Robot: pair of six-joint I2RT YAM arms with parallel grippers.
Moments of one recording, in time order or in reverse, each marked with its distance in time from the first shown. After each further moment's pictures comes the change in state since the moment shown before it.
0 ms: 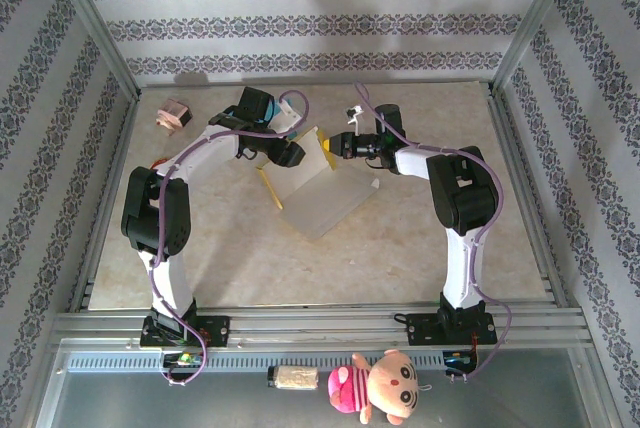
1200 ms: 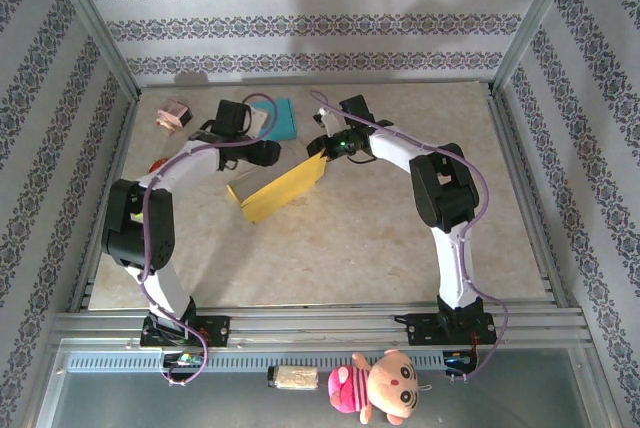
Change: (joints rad) left arm 0.118 -0.118 -0.223 0.169 -0.225 -0.295; right arm 0.129 0.101 0.356 -0.604 0.234 -0.363
